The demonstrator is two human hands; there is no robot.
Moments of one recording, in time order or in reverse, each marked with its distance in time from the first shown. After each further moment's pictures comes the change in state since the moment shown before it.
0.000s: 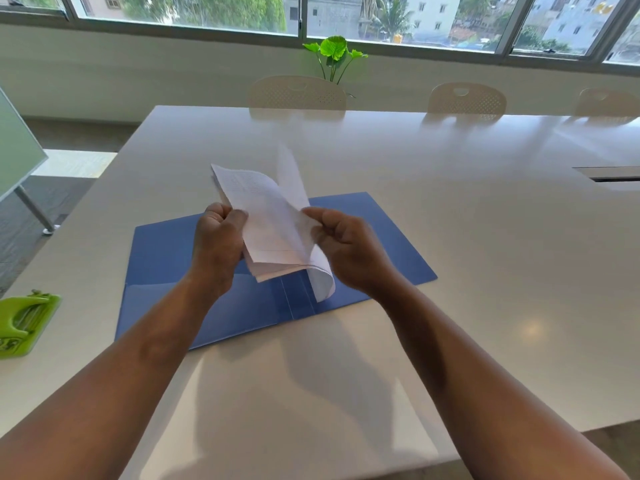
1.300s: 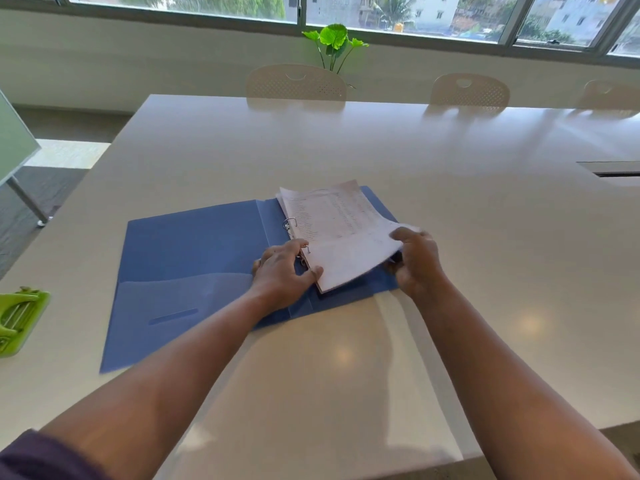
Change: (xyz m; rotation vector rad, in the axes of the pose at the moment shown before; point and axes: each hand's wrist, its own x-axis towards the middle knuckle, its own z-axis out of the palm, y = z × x) left_hand -0.014 -0.075 0.052 0.944 -0.433 0.172; right_hand 0.005 0.092 -0.045 0.854 0.565 0.720
